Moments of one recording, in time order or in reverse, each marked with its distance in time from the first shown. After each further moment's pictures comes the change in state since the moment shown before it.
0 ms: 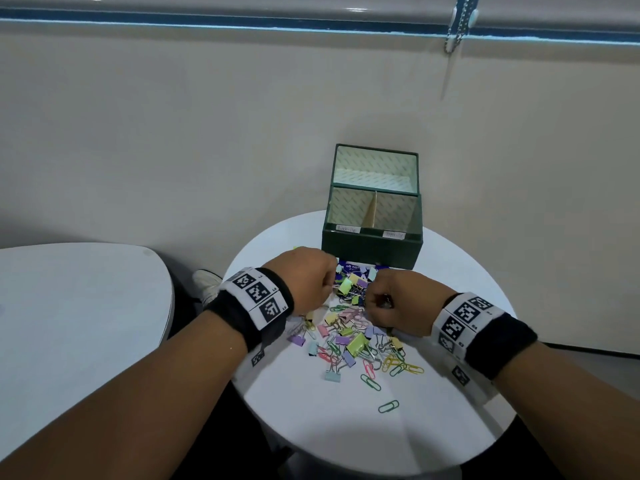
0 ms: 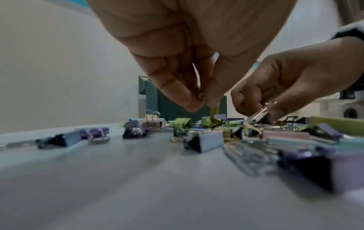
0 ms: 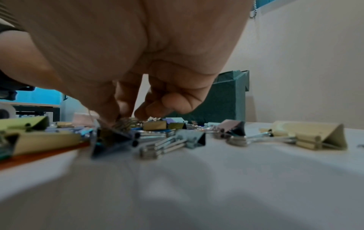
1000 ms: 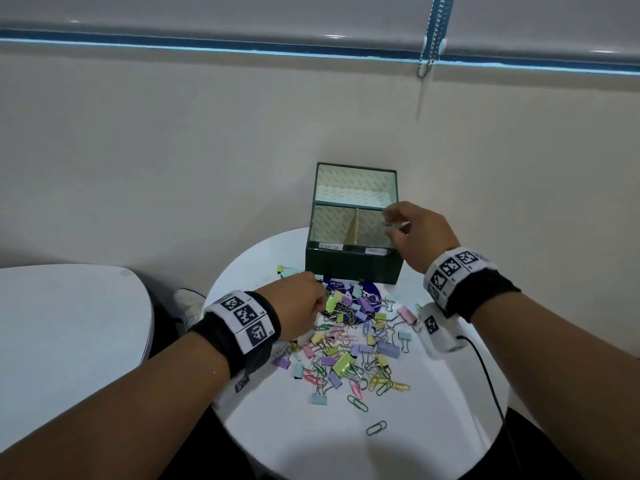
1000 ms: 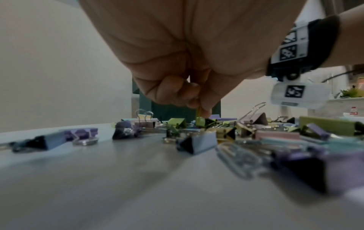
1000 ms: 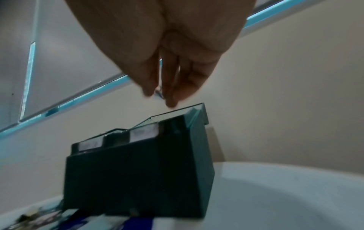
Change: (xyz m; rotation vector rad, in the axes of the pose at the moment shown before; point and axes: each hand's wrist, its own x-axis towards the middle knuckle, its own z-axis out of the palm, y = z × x) left_hand 0.014 -0.003 0.014 -0.012 -0.103 0.052; right_hand 0.032 0.034 -0.073 0.255 0.585 0.352
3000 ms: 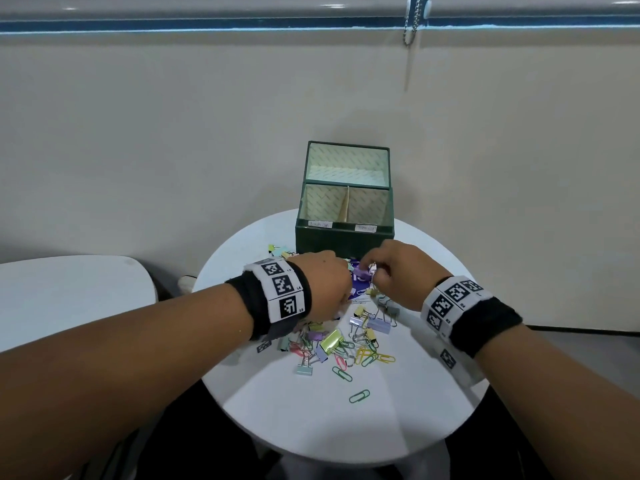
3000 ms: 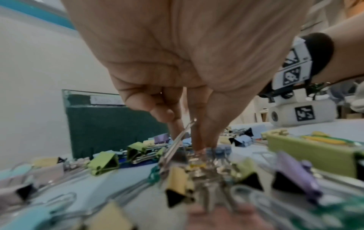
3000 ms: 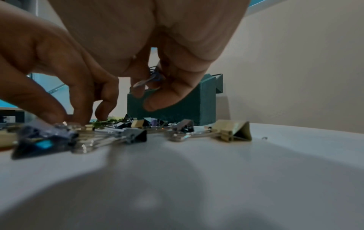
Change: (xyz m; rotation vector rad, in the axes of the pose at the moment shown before) left_hand 0.017 0.065 -0.010 0.439 -0.196 0.153; right_hand -0.066 0.028 0.025 -0.144 -0.306 -0.243
